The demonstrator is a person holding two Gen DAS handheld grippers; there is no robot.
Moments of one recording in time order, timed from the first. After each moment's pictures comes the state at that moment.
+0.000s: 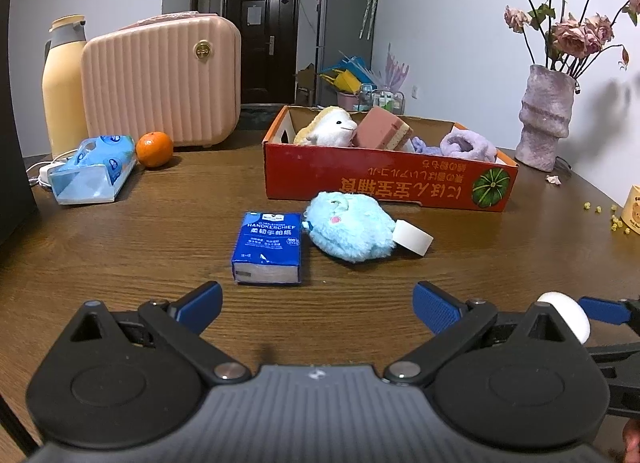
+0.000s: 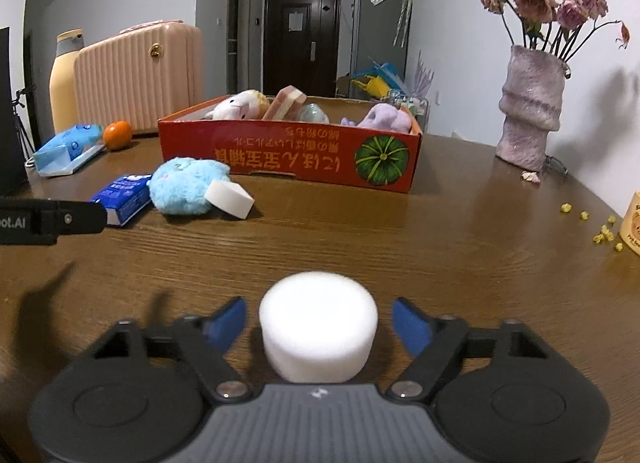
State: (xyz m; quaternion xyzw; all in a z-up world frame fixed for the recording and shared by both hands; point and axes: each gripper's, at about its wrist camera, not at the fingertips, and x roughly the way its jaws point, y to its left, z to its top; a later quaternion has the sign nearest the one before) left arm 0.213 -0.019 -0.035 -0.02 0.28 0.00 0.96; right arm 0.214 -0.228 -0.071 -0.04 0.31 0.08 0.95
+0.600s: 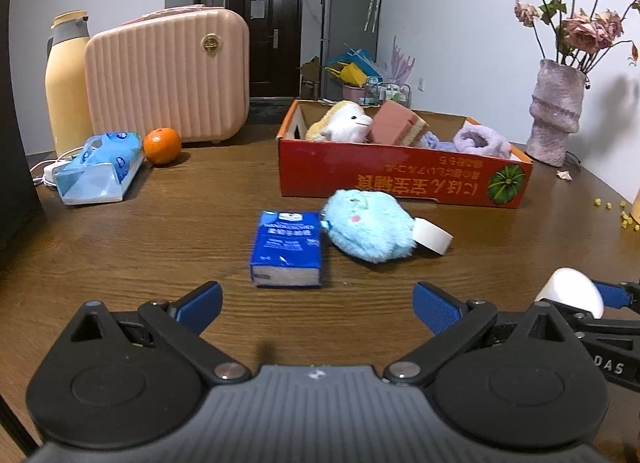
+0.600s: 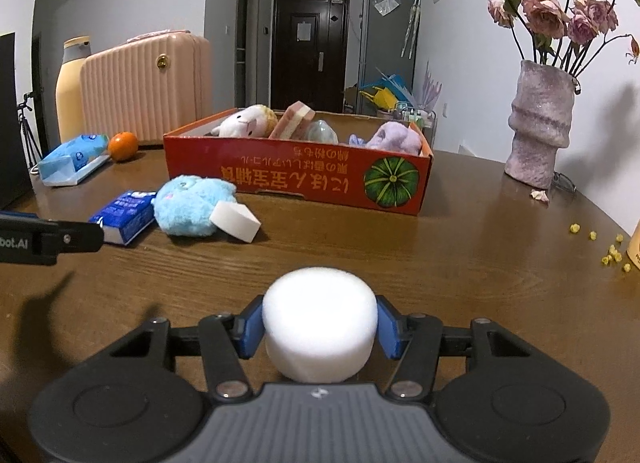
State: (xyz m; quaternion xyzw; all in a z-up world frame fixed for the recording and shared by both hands) left arm 0.224 -0.005 -0.034 -0.01 0.29 0.01 0.96; right arm 0.227 -0.224 -0.061 -0.04 0.29 0.09 0.95
